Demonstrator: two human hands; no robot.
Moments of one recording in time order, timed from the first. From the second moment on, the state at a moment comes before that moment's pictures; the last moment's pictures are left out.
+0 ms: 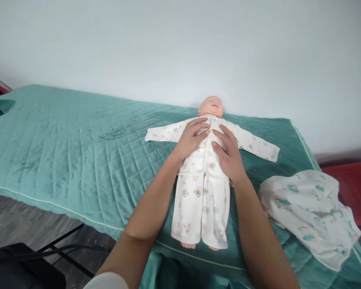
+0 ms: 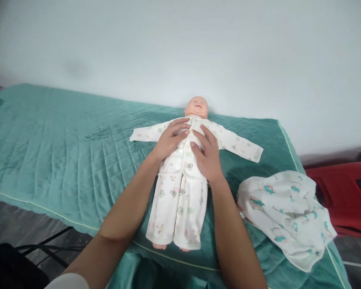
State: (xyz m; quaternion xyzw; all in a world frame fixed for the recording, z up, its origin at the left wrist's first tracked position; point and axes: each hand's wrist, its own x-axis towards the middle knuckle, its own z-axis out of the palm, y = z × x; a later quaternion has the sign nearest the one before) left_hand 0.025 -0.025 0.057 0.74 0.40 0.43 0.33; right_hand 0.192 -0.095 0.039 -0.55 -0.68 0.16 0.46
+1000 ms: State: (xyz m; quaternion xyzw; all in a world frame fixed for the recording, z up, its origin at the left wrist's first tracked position) left_hand 0.002 -0.040 0.067 0.80 0.34 0.35 0.36; right_hand 0.205 -0.093 0.046 -0.50 -0.65 0.31 0.49
